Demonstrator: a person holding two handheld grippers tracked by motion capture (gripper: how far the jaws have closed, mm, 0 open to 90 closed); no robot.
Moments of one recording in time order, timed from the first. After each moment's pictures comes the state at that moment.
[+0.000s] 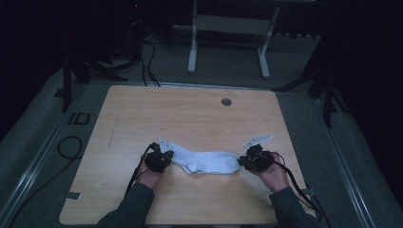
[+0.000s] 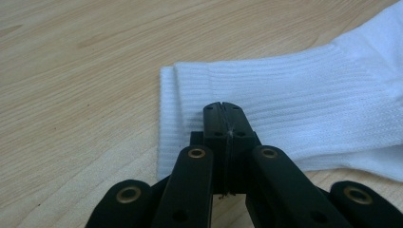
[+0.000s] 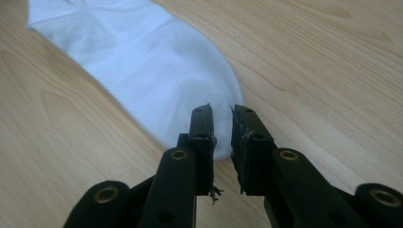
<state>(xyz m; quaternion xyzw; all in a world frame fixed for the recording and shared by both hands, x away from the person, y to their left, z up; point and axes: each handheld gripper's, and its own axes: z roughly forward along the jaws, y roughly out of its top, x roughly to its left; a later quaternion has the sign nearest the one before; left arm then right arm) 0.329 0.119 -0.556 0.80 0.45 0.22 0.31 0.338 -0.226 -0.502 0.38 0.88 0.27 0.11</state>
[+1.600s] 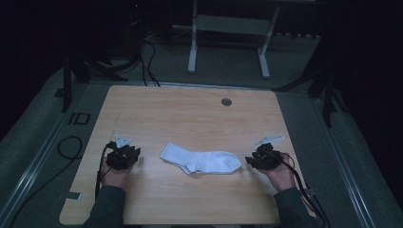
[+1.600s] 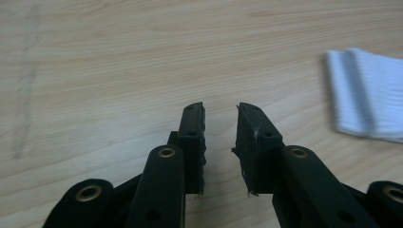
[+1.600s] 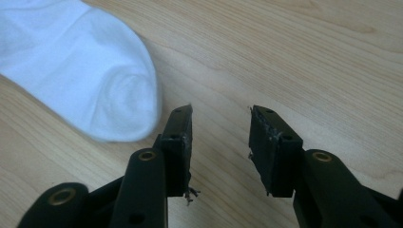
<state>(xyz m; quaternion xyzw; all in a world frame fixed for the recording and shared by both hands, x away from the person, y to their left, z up) 0.319 0.232 -0.546 0.72 0.57 0.23 0.32 0.349 -0.259 -0.516 0.44 0.84 0.28 0.13</state>
